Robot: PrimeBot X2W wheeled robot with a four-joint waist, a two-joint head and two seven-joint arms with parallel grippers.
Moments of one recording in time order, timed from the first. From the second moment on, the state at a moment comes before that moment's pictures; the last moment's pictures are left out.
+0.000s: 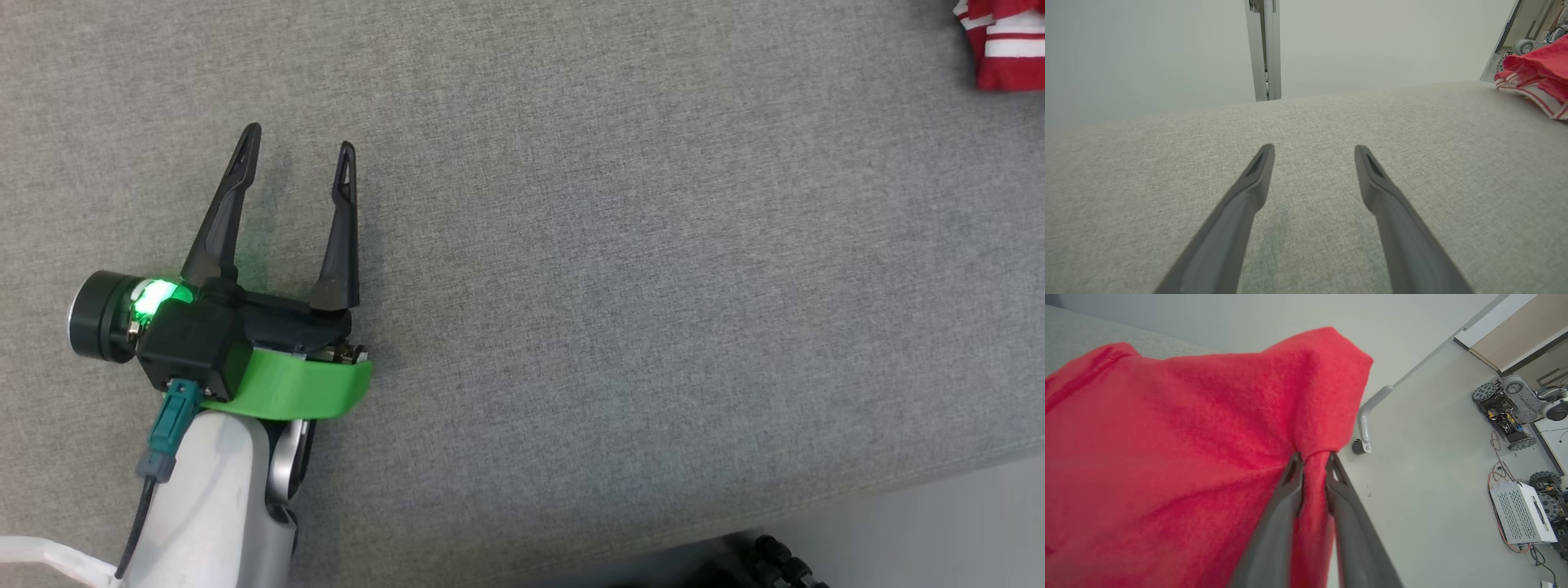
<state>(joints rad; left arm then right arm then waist) -0.36 0.11 -0.19 -0.03 -0.09 -0.05 -0.25 -1.04 -1.06 0.50 0.62 0.72 0.13 0.03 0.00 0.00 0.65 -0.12</state>
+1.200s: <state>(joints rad) -0.11 0.12 -0.07 0.05 -0.20 -0.02 -0.26 -0.75 -0.57 0.43 0.50 0.46 0.13 -0.26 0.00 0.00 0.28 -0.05</state>
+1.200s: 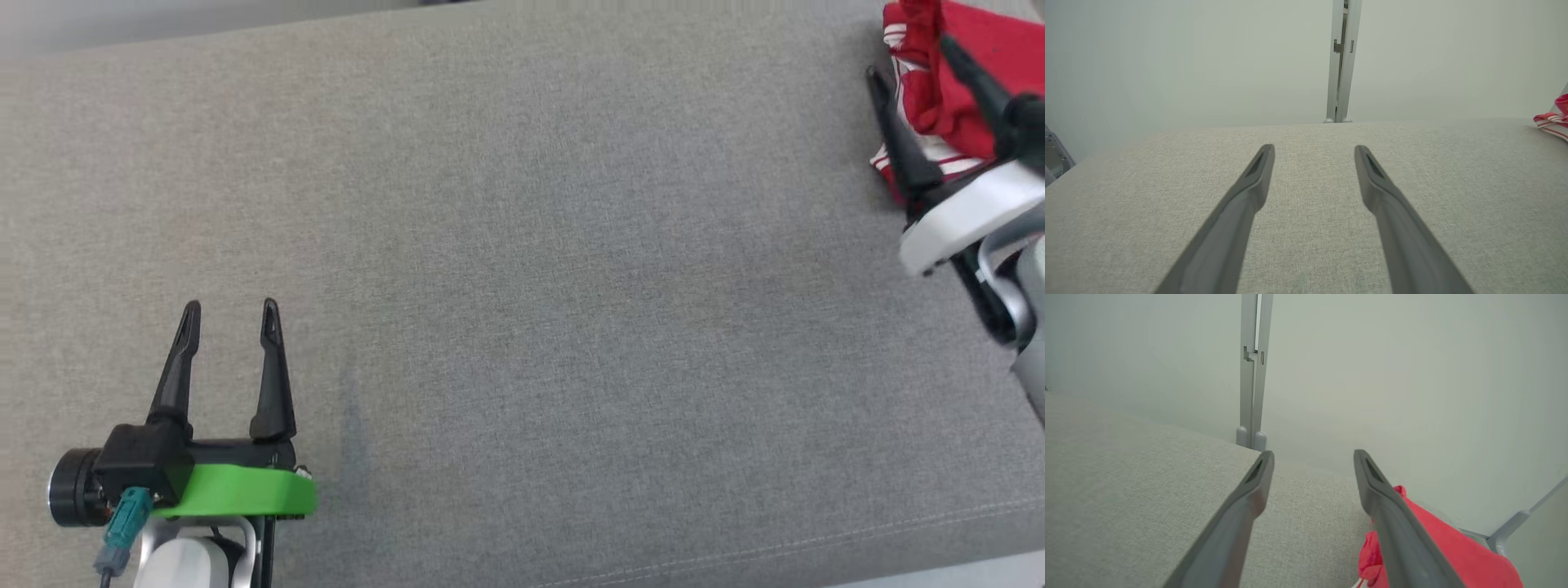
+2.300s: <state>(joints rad) 0.01 0.11 -0.03 0.16 -0.24 -0.06 -0.26 -0.01 -0.22 0.03 0.15 0.28 0.13 -0.26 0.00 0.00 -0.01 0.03</state>
